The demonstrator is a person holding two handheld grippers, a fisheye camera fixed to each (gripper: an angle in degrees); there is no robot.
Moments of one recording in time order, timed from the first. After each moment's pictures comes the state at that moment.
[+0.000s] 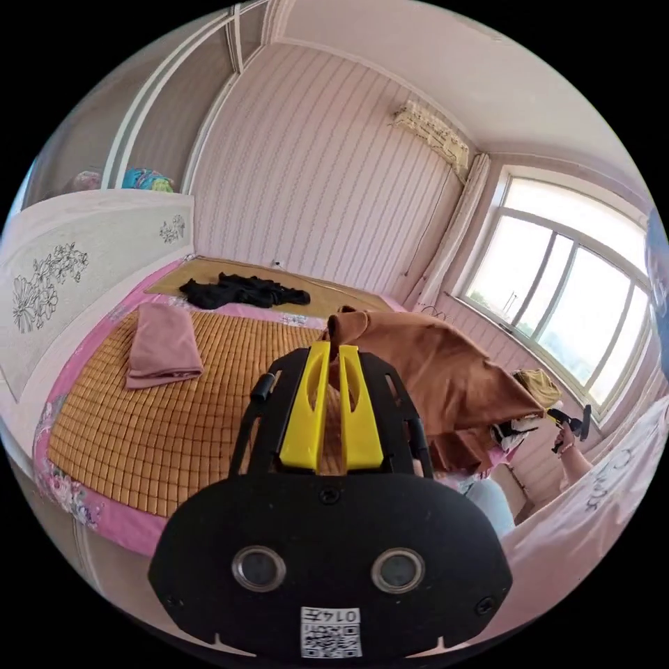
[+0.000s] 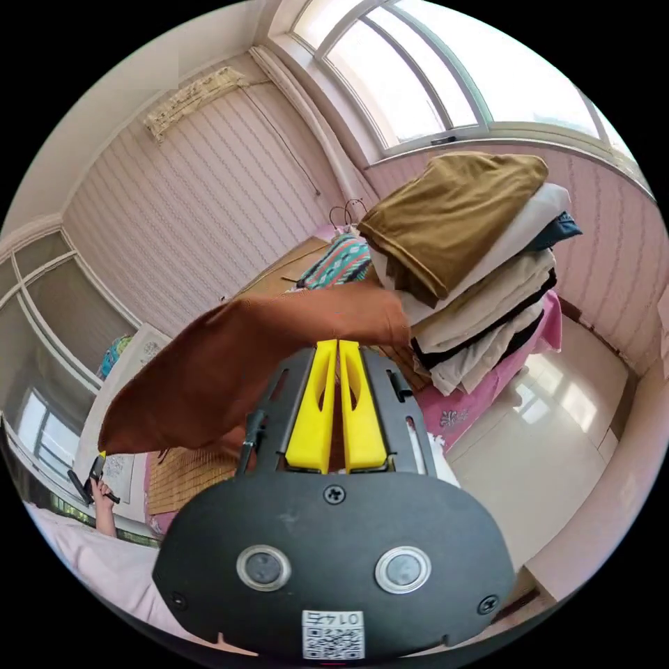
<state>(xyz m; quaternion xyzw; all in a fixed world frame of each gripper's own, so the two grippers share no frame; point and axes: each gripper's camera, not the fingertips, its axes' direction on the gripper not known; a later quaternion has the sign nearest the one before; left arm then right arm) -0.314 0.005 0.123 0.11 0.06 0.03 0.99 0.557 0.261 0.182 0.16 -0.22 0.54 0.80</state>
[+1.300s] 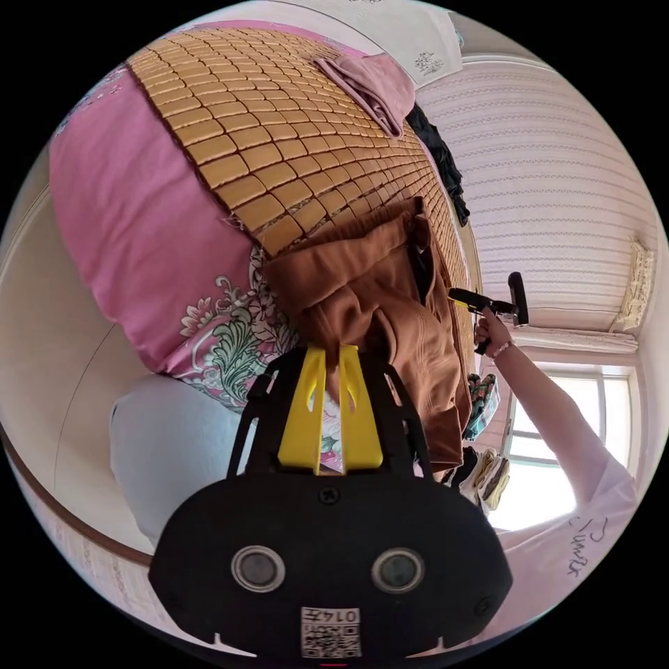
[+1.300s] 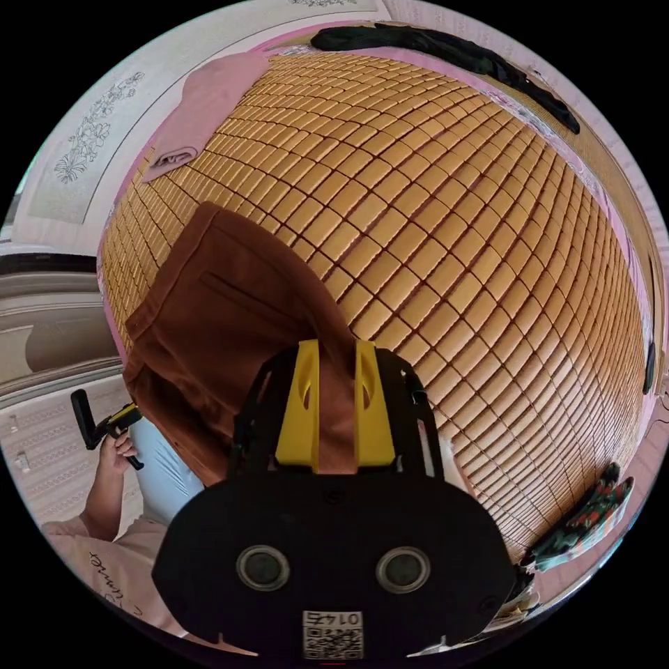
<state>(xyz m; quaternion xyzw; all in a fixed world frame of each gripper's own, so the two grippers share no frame) -0.487 0.179 0.270 -0.13 0.12 -0.36 0.92 0.003 -0.423 0.466 -0.15 -0.36 -0.11 0.92</state>
